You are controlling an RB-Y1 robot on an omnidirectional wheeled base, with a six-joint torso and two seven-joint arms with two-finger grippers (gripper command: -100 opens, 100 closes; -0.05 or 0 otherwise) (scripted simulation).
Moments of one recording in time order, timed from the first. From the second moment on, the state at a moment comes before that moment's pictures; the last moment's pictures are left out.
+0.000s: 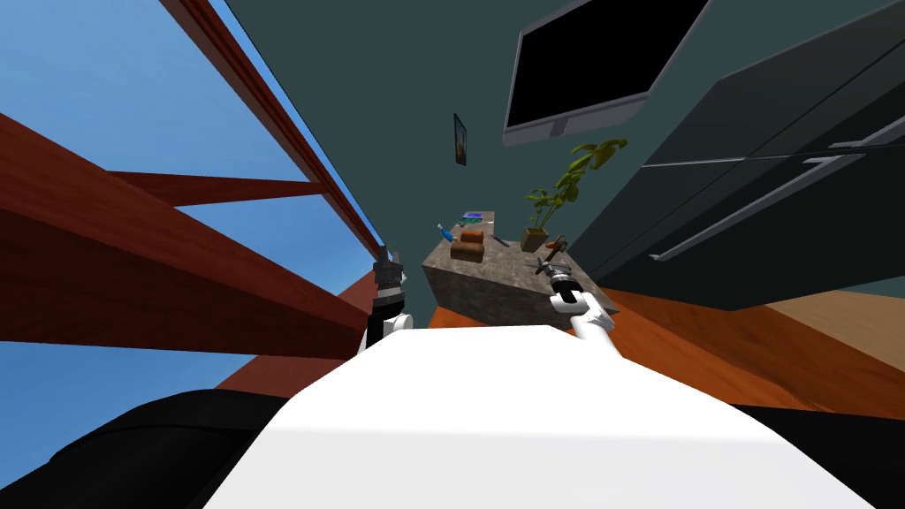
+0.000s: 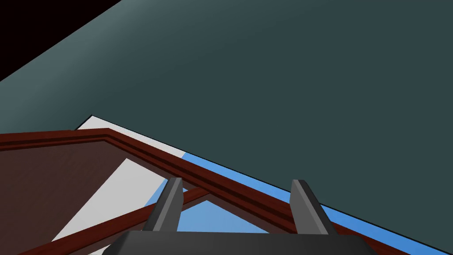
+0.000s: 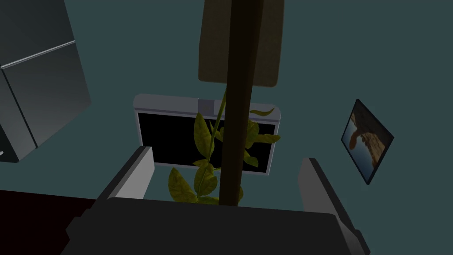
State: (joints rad) left arm 0.49 0.00 -0.06 -2.29 0.06 -0.39 -0.11; right arm -0.01 -0.35 -0.47 -1.30 0.57 -0.19 0.71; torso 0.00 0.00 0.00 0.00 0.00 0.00
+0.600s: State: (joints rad) left arm 0.49 0.00 -0.07 -2.29 0.06 -0.39 -0.11; right arm -0.20 -0.43 -0.52 -1.06 0.58 -0.24 0.73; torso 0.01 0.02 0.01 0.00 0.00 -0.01
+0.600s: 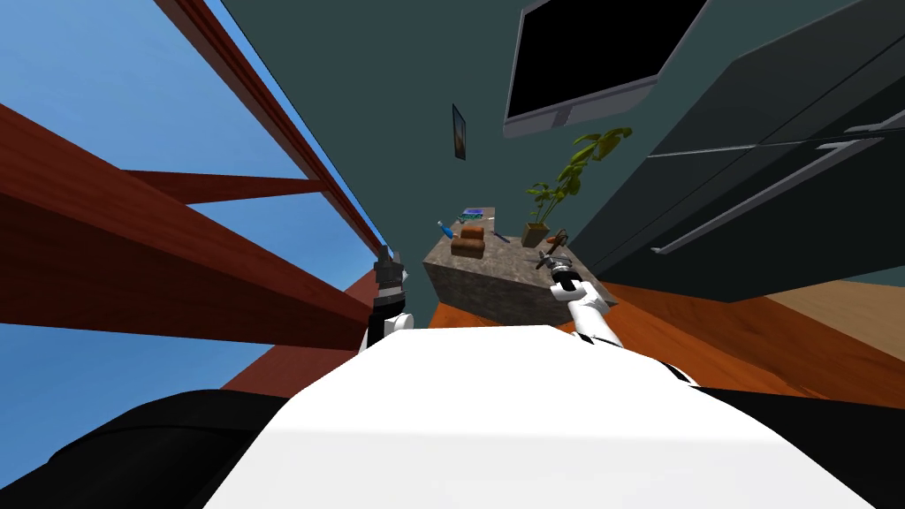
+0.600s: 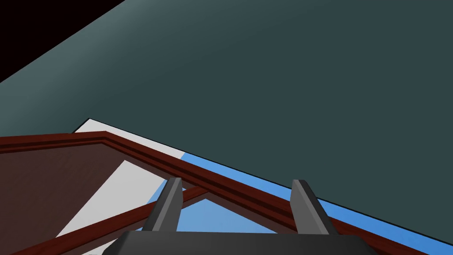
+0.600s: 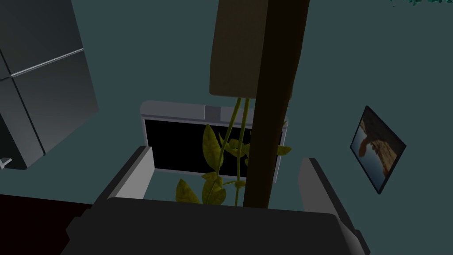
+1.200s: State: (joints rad) left arm 0.48 0.00 -0.07 -2.29 0.06 -0.39 -0.11; right arm -0.29 -0.47 -0.53 -0.93 0.58 -0.25 0.72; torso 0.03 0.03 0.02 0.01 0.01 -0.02
